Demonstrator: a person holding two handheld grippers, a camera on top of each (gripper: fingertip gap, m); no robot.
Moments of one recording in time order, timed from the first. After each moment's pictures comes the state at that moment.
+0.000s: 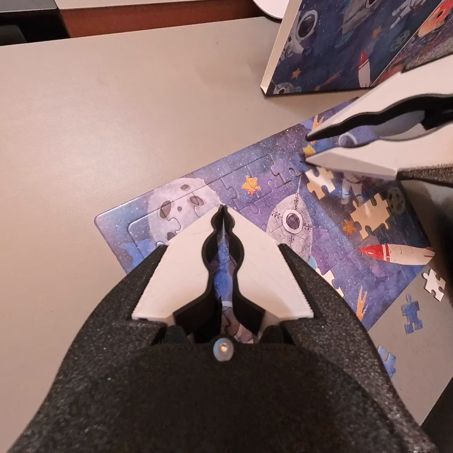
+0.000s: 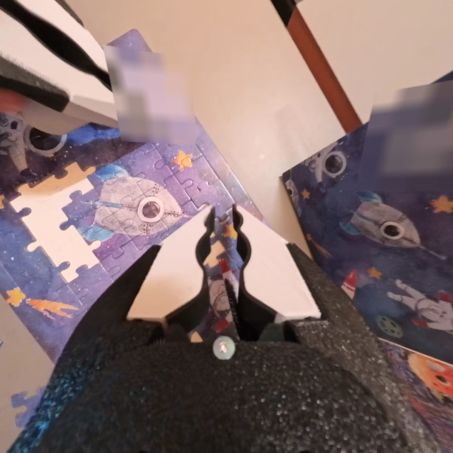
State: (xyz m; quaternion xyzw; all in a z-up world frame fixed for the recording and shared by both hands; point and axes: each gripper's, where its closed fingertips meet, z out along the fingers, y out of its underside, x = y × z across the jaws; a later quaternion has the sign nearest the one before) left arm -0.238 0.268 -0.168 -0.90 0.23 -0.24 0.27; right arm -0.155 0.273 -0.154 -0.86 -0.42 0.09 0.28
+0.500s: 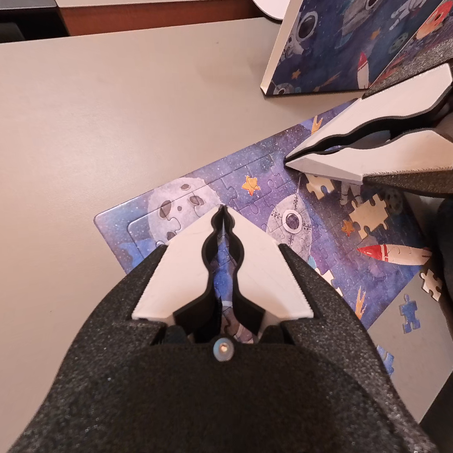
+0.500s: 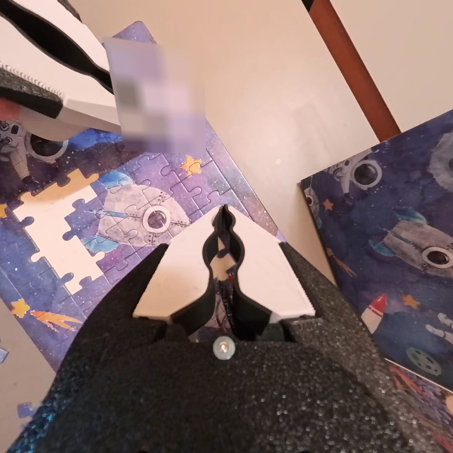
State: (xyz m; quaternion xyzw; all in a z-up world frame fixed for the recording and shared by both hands) left arm -0.238 0.267 -0.168 -0.90 0.23 -0.25 0.27; right arm -0.168 0.272 -0.170 -0.86 -0.42 0.11 0.26
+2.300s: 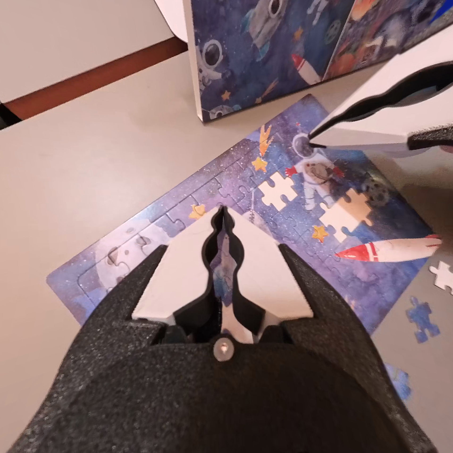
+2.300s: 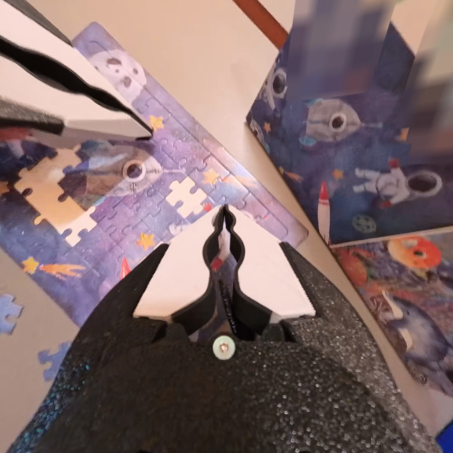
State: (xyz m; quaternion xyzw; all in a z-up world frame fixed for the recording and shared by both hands) left arm -0.190 0.257 -0.154 -0.87 0.33 -0.22 0.31; right arm -0.101 0.251 -0.142 -0.89 -0.33 0.10 0.30
